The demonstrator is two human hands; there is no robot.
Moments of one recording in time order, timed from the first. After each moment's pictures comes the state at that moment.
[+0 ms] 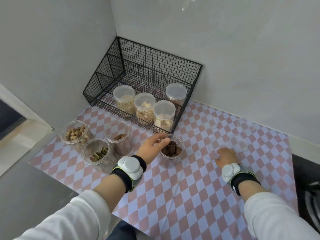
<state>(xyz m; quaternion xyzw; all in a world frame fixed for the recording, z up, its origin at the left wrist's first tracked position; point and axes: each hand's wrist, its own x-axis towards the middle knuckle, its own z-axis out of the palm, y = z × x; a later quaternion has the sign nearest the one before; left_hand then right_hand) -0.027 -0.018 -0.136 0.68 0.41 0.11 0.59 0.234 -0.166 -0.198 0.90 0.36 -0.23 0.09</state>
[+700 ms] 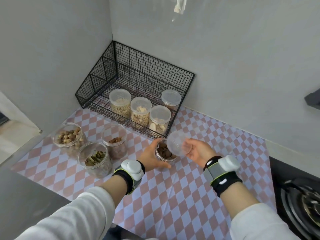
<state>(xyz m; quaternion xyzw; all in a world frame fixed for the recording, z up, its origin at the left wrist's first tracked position) -0.032 -0.016 -0.159 0.74 0.32 0.07 0.58 0.127 -0.111 -0.101 0.67 0.02 -0.50 -0.55</state>
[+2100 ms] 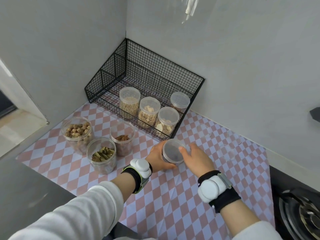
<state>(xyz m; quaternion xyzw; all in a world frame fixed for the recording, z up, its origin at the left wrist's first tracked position) -0.035 -0.018 -0.164 0.75 0.30 0.12 0.58 0.078 -0.111 -0.086 0.90 0.37 -0.22 -0.09</state>
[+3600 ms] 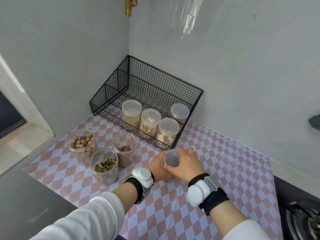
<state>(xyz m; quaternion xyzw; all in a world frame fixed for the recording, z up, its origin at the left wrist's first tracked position) -0.029 -0.018 -0.157 0.76 0.33 0.08 0.55 0.060 -0.092 -0.081 0.88 0.45 -0.17 -0.01</state>
